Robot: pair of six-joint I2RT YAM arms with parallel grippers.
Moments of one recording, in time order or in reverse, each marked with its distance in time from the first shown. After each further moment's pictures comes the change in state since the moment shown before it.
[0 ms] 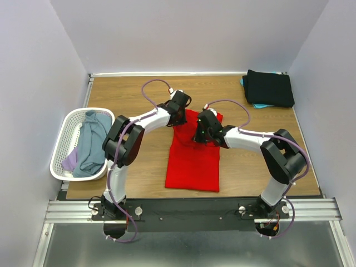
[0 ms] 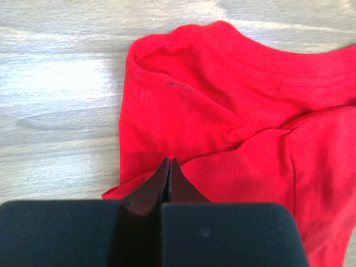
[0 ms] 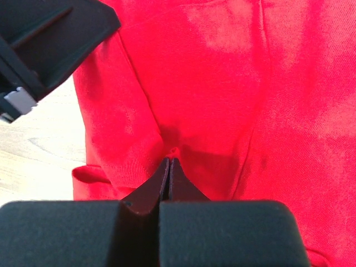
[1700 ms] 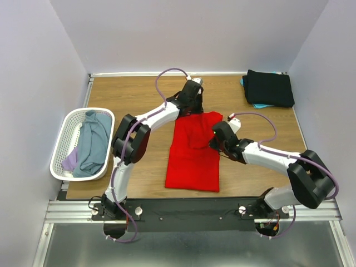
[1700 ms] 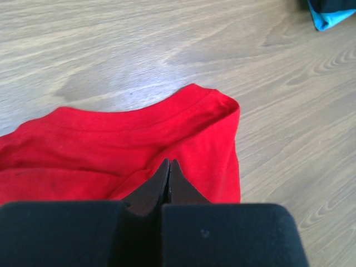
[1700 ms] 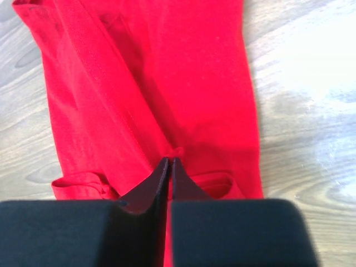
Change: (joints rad) left arm -0.044 0.093 0.248 0.094 0.193 0.050; right arm 0.000 -0.318 -0.277 -0.021 0.271 0.249
